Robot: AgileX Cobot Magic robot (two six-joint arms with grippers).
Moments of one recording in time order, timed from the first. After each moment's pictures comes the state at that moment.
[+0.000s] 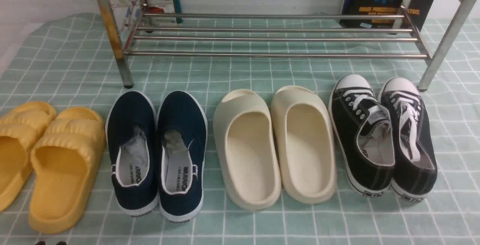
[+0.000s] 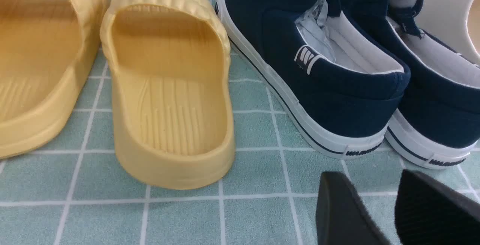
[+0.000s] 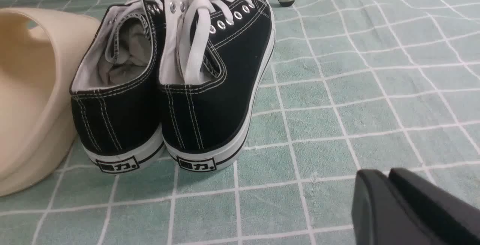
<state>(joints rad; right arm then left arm) -0.04 -0.01 0.02 -0.04 0.39 0.17 -0.13 -0.01 0.03 -0.07 0.40 -0.07</state>
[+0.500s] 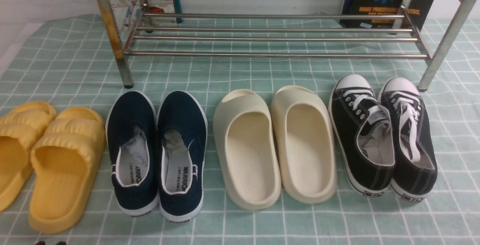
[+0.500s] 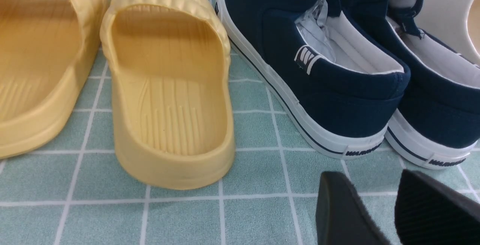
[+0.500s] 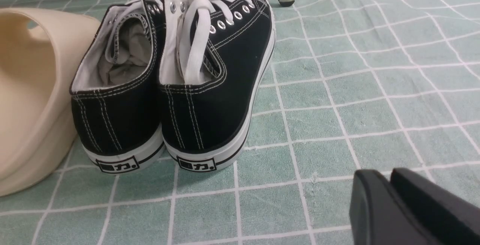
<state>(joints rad) -0.04 -0.01 0.02 -0.04 0.39 0.17 -0.13 -0.01 0.03 -0.07 0.40 -0.07</state>
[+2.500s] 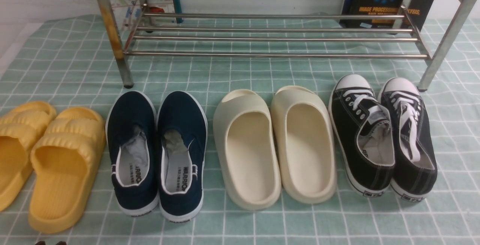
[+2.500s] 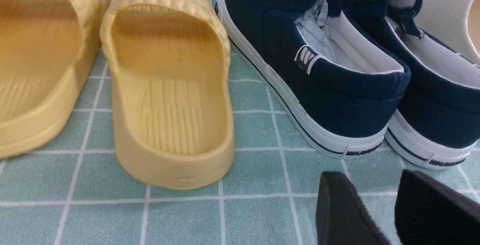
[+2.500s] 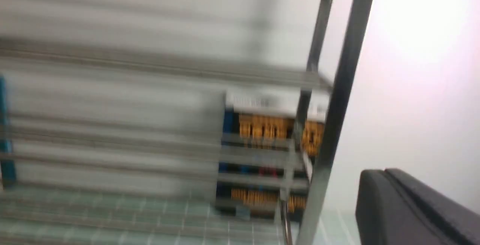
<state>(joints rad) -0.04 0.77 -0.68 -0.15 -0.08 0.12 -0.13 -0.01 0.03 -0.07 0.40 -0.07</state>
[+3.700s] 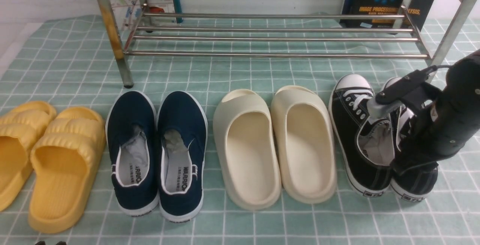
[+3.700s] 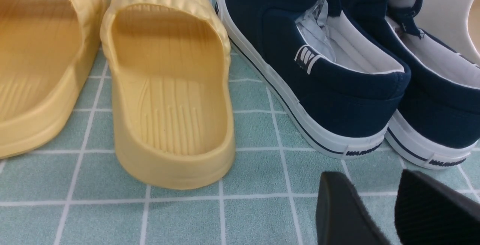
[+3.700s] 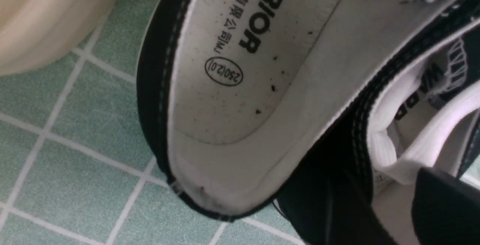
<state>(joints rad) 0.31 1.63 -1.03 -0.17 0.81 -0.06 -0.13 -0.01 0.03 -0.07 0.40 -0.07</state>
